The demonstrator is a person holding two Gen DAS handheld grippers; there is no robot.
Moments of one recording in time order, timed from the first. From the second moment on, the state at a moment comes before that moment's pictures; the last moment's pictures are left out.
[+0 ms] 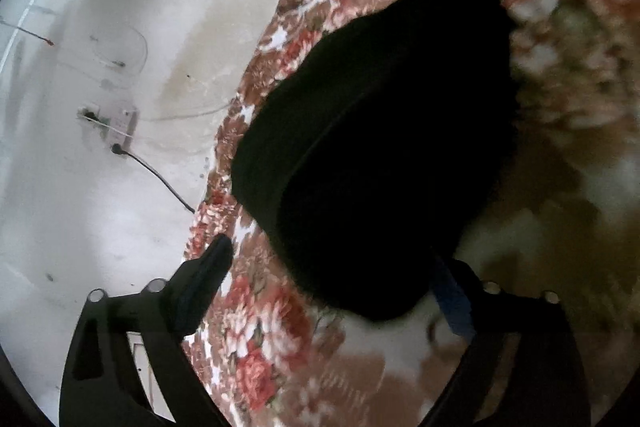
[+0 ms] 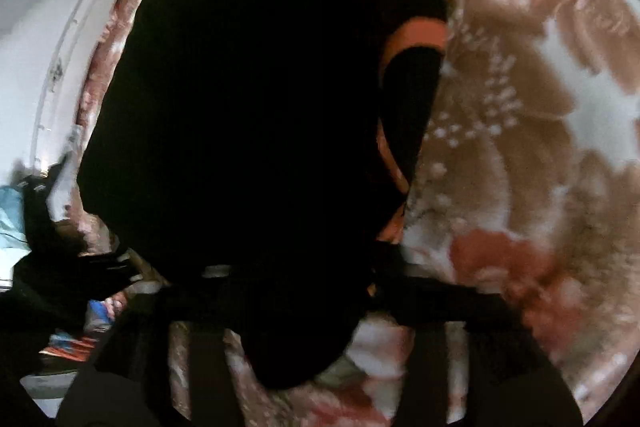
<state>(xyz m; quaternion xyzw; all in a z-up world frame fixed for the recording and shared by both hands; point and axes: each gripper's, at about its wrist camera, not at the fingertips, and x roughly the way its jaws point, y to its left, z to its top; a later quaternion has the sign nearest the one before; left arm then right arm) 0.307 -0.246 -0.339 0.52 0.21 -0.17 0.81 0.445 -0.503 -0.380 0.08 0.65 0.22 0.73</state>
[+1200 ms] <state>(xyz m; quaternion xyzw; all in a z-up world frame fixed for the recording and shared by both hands) 0.420 -0.229 -0.337 0.20 0.46 -0.17 0.85 0.579 -0.498 -0.363 0.06 0.53 0.04 0.85</state>
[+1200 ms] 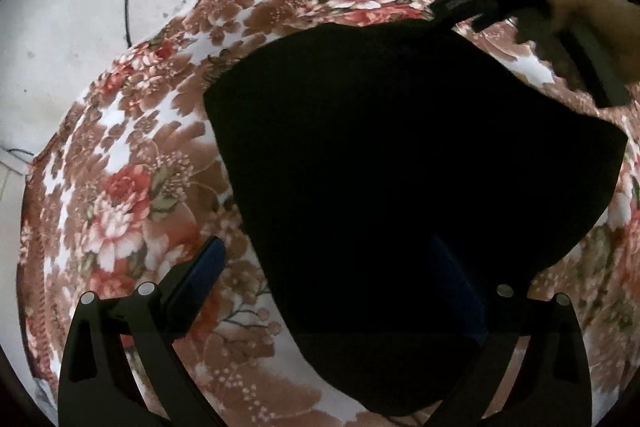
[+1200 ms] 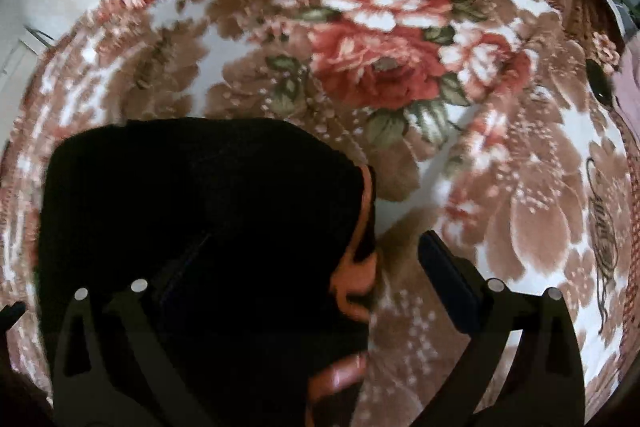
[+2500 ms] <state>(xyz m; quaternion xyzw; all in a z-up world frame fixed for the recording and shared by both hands) 0.532 -0.175 -0.411 -0.19 0.62 -0.29 0.70 0.534 -0.487 -0.427 0.18 0.63 0.21 0.72</state>
